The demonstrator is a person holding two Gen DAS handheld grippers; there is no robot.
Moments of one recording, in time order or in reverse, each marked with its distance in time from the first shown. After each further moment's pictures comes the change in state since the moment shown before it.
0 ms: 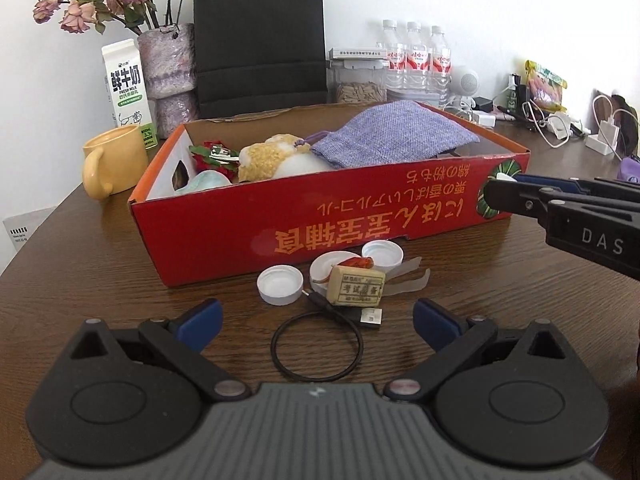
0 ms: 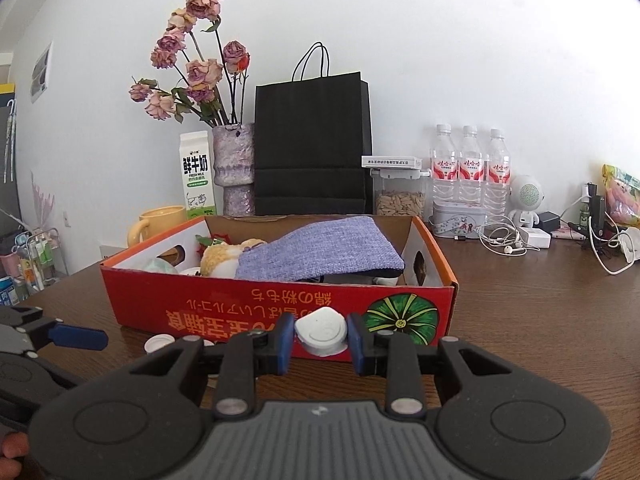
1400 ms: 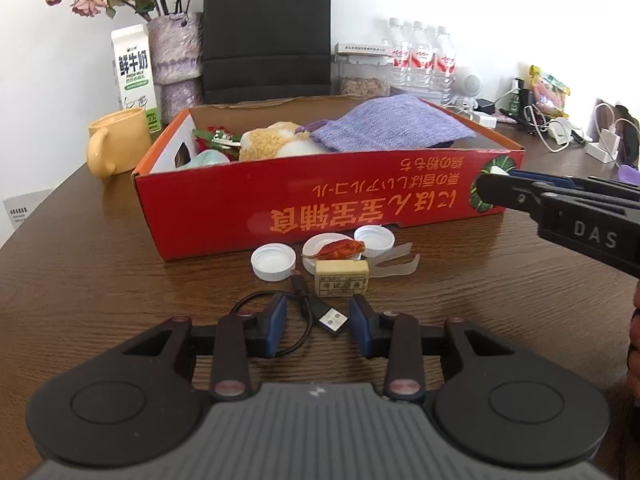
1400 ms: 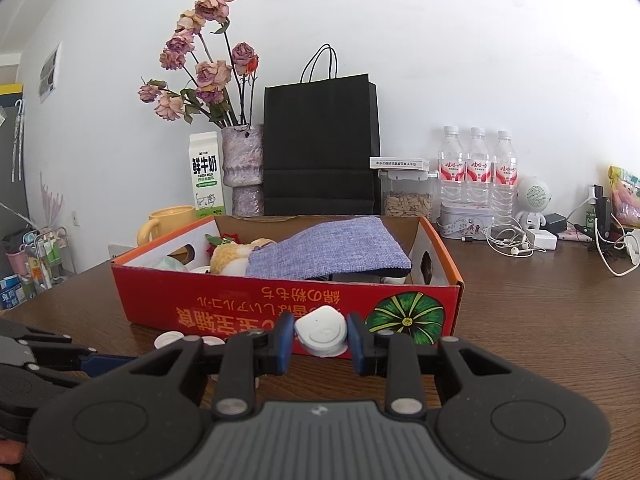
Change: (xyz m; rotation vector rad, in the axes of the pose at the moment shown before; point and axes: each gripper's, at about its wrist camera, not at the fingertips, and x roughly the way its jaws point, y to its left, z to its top) left arm -0.008 -0.004 -0.009 -0.068 0.007 0.001; right arm -0.005 0.003 -0.002 -0.006 -0.004 0.024
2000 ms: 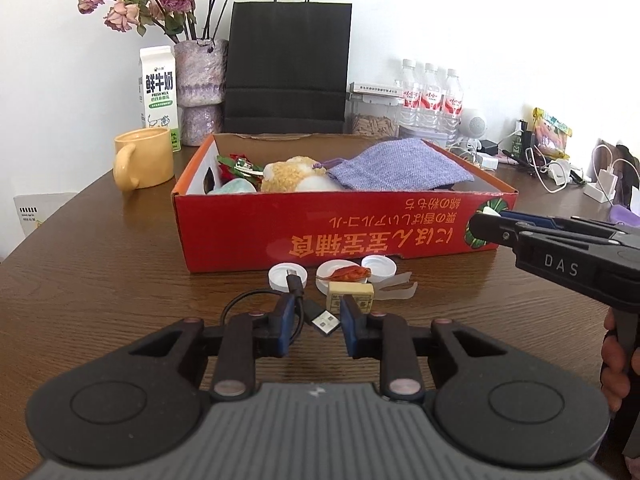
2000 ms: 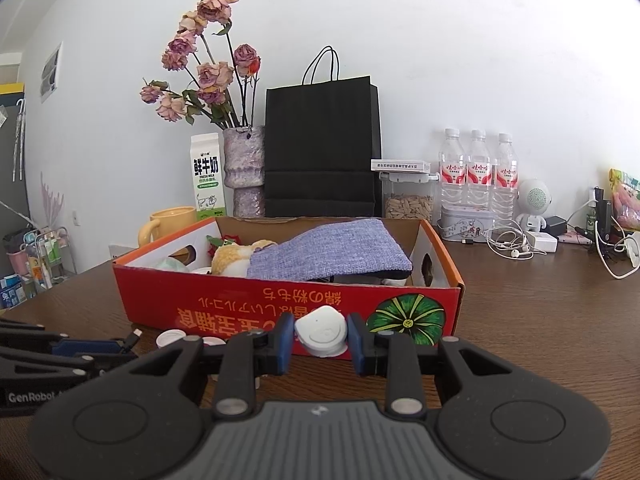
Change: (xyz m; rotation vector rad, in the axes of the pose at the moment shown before) left arm -0.036 0.011 -0.003 -0.057 -0.112 -0.005; right arm -0.001 0.000 0.000 -0.005 -0.006 0.000
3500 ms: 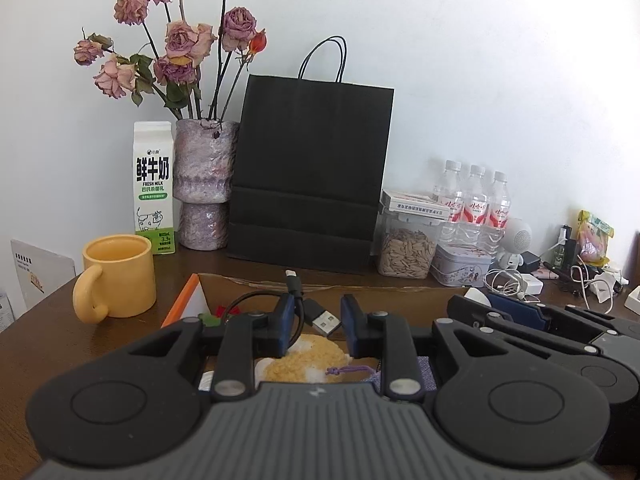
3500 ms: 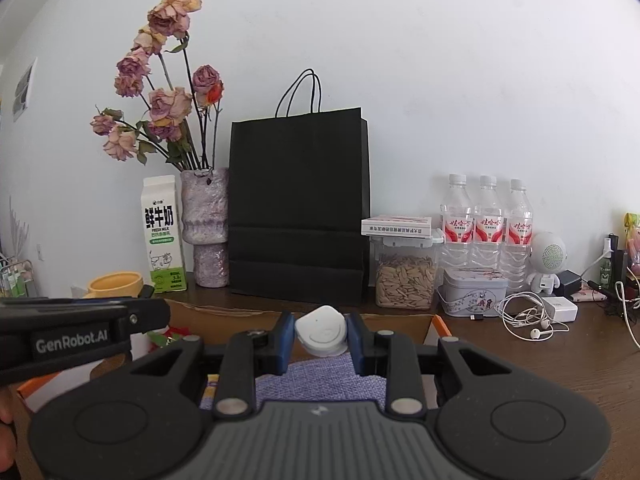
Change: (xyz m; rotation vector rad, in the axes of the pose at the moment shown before) left arm 0.099 0.007 0.118 -0.094 -0.215 0.049; right arm 0.124 -0.006 0.083 0.003 -0.089 -0.082
